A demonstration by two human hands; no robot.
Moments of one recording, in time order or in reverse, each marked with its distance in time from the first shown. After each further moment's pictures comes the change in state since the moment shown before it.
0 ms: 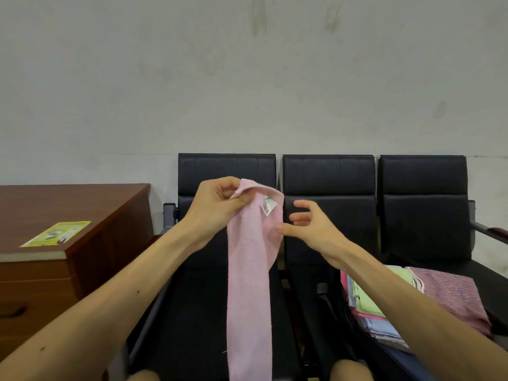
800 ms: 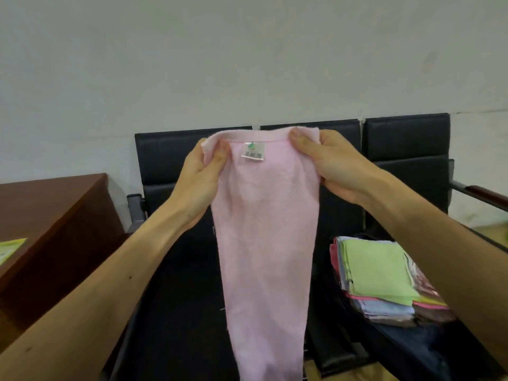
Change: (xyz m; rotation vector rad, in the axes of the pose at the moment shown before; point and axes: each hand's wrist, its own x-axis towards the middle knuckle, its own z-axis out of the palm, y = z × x) left_hand 0.113 -0.039 0.009 -0.023 -0.002 -0.008; right_hand 0.075 -0.072 -0.057 0.221 0.036 -0.132
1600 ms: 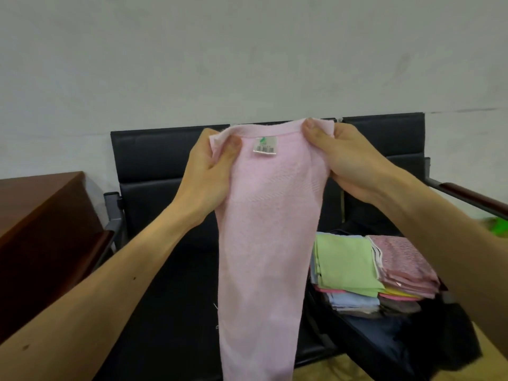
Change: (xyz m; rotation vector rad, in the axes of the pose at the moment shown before) left_hand -0.022 0.031 0.097 0.171 0.119 0.086; right_hand -0.050 -0.003 -0.083 -0.053 0.089 -0.037
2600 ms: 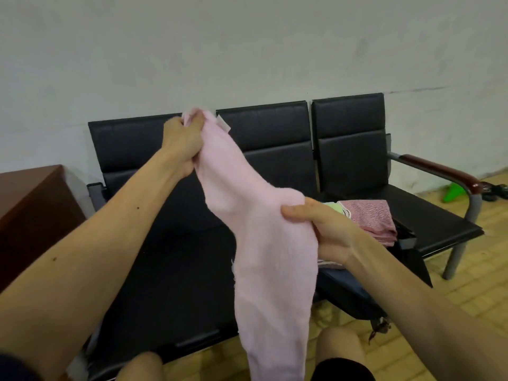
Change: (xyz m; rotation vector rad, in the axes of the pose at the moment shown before) left_hand 0.005 0.002 -0.013 -0.221 0.056 -0.423; right_hand -0.147 0.064 0.037 0.594 -0.305 0.399
